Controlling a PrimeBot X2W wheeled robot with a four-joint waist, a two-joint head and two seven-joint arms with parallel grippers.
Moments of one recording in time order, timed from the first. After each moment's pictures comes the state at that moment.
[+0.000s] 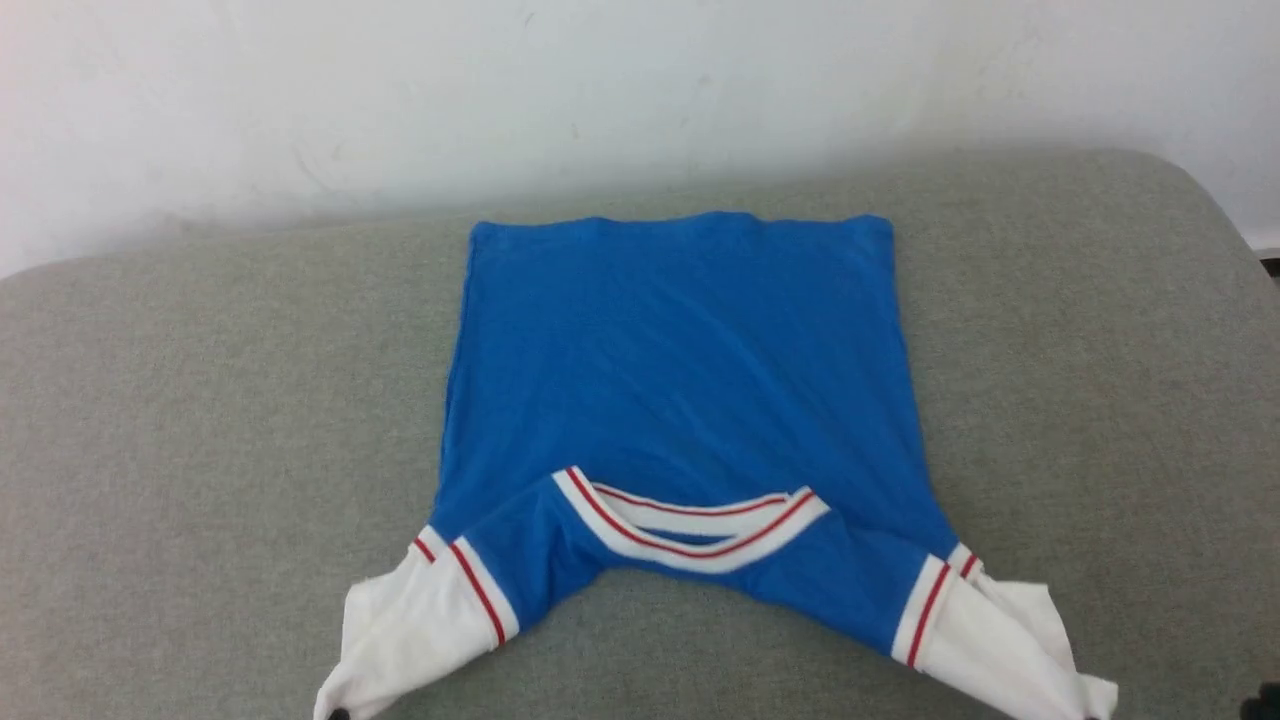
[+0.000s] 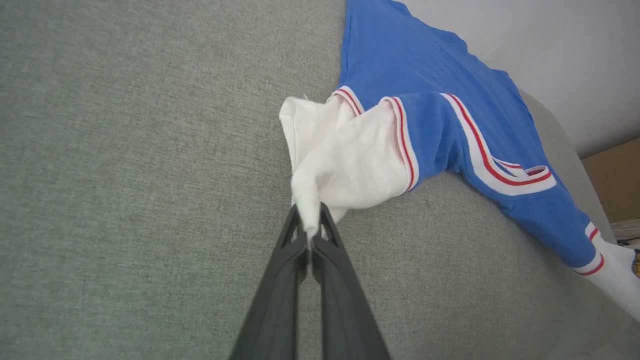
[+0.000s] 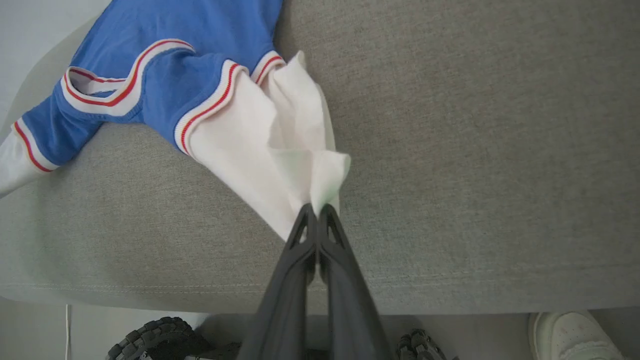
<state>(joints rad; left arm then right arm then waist) 0.40 0.53 -0.27 -0.26 -0.93 0.28 0.00 0.43 -0.32 -0.07 -0.20 0.69 0.13 0.43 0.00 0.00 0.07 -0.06</state>
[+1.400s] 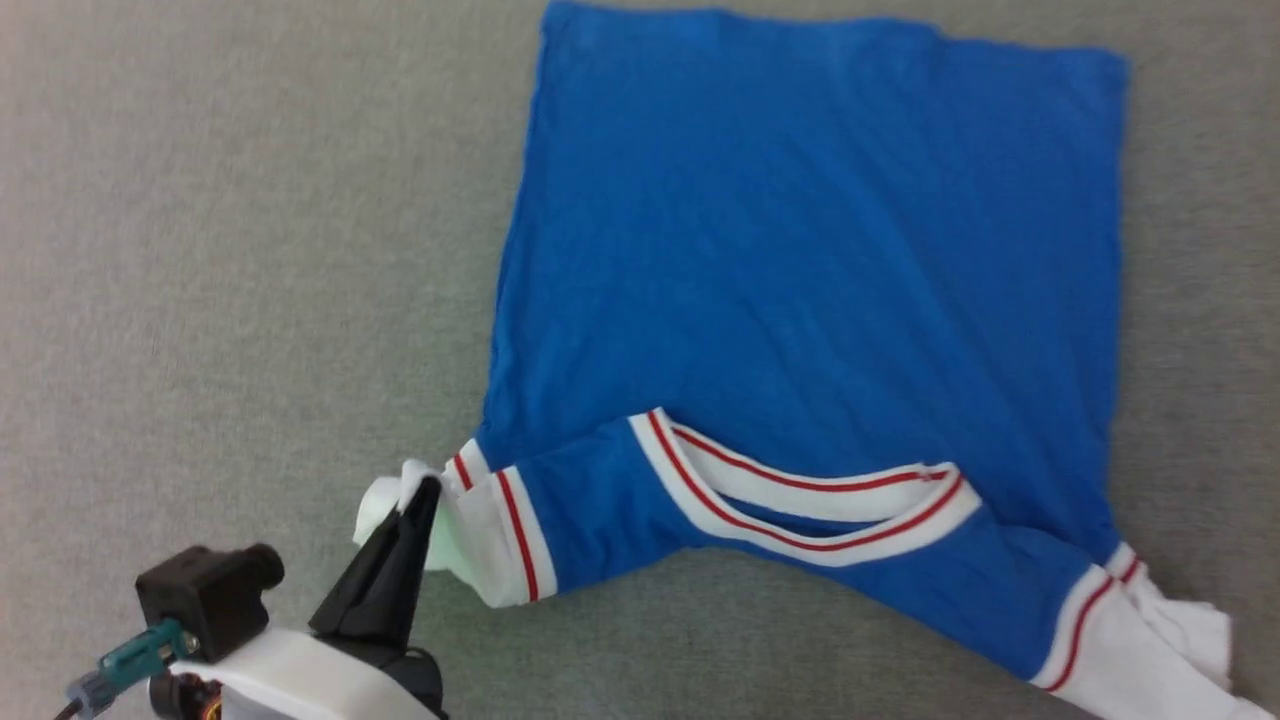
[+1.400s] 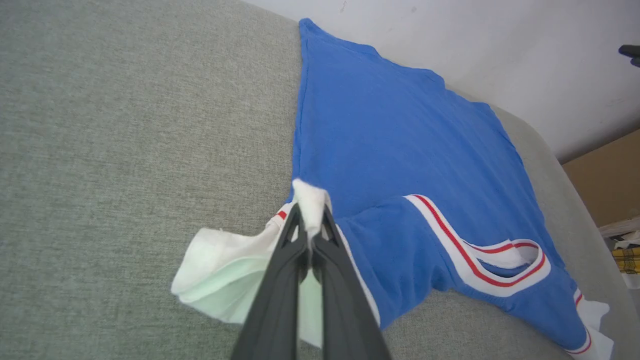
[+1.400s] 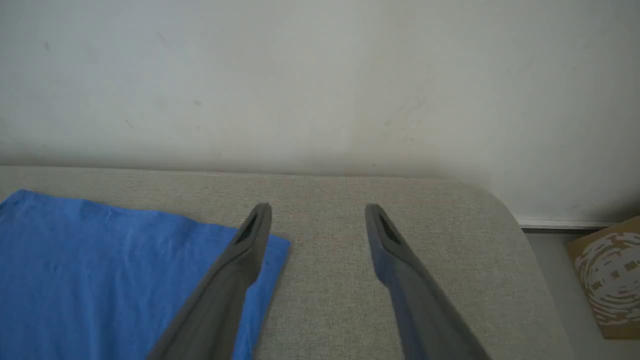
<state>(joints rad) 0.11 0.54 -0.37 -0.49 -0.78 0.31 0.04 -0.86 -0.38 -0.16 0.23 0.27 0.13 0.69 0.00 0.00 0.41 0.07</state>
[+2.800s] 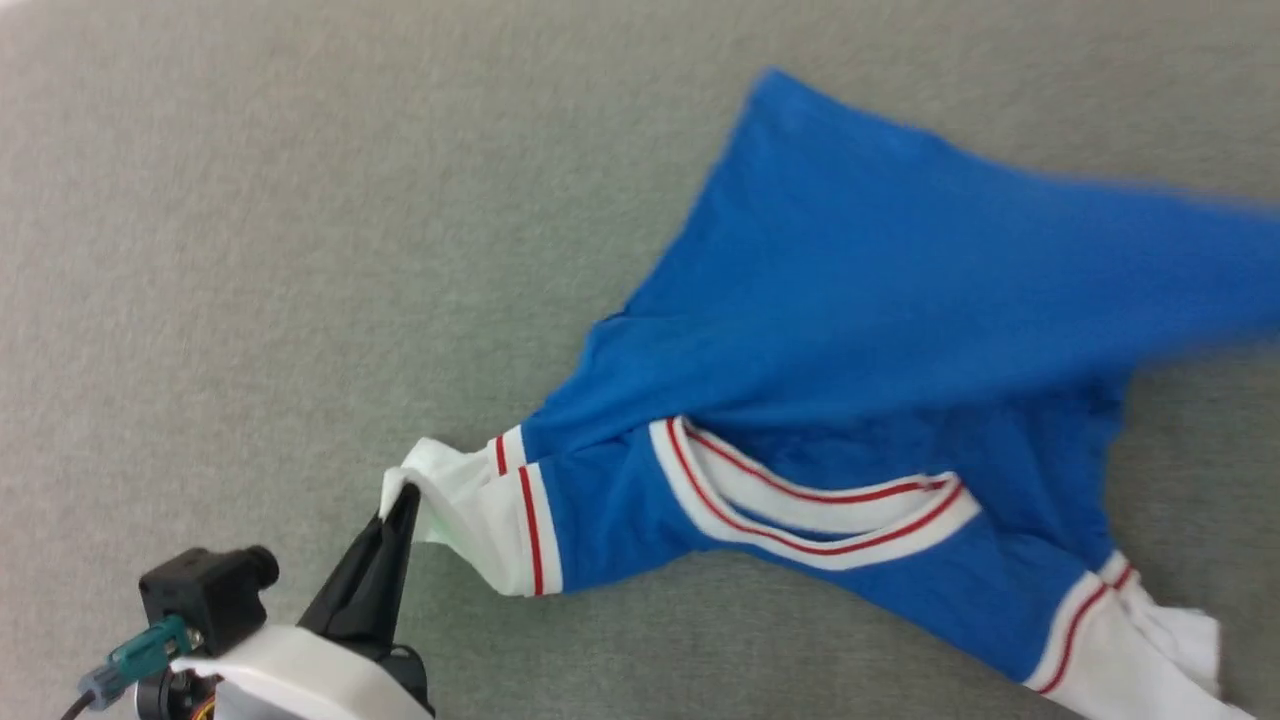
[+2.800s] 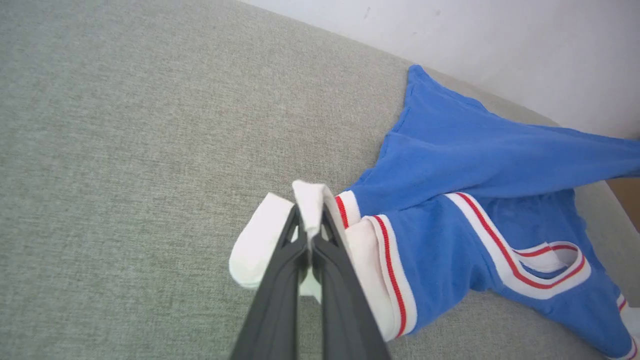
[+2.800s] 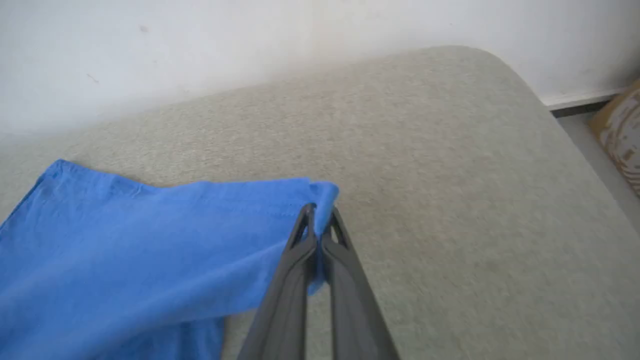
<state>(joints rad) 0.10 0.54 -0.37 -0.41 -0.76 0.31 0.03 -0.37 -0.22 -0.47 -0.05 0.34 0.13 0.69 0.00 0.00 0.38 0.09</state>
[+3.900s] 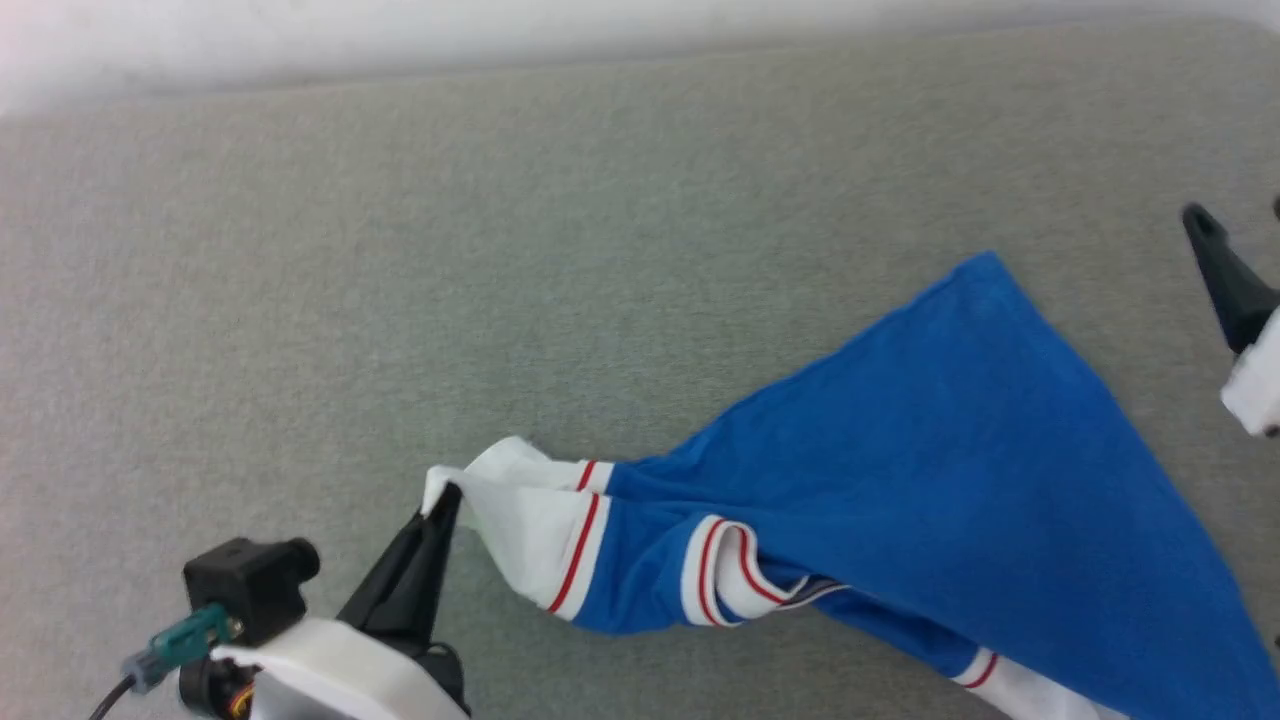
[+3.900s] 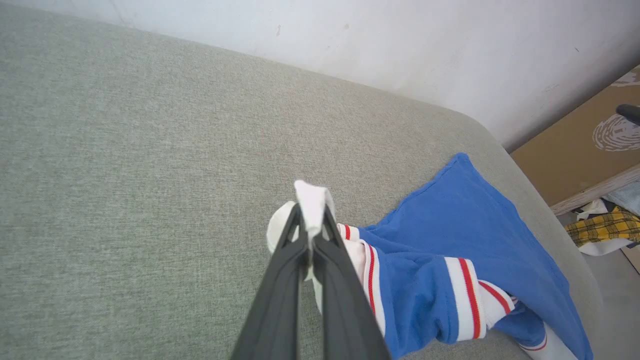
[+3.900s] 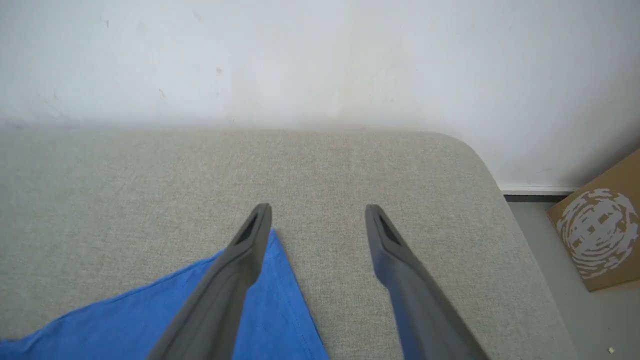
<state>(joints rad) 0.08 0.53 -0.42 -0.42 -0.76 0.31 0.04 -0.34 -0.28 -0.22 -0.19 0.35 0.13 0.66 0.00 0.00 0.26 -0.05</state>
